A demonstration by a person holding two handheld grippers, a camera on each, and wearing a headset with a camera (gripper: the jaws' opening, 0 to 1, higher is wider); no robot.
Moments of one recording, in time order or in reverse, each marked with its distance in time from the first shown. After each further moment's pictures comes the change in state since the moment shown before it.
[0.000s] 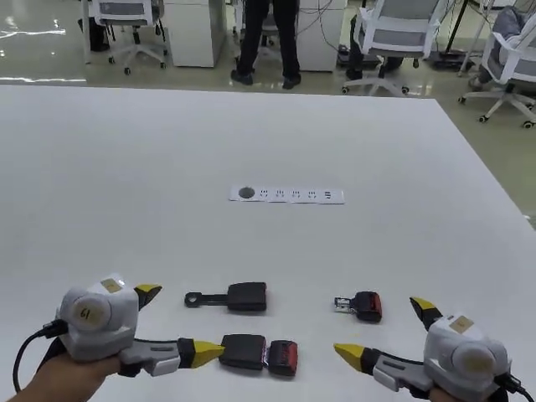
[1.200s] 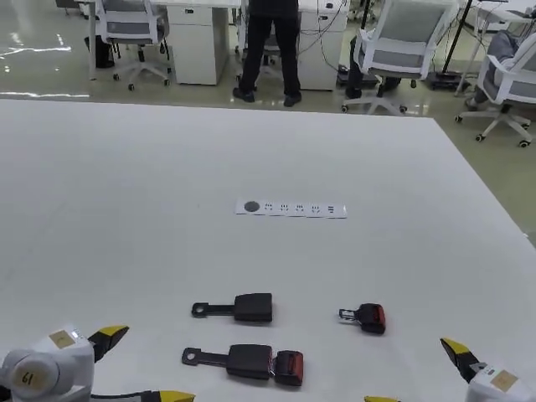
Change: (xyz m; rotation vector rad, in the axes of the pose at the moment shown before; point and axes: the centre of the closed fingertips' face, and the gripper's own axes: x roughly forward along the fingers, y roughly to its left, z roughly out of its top) left arm -0.056 -0.022 -0.022 -0.007 -0.018 0.044; right arm -0.050 0.002 -0.030 -0.055 0.046 -0.009
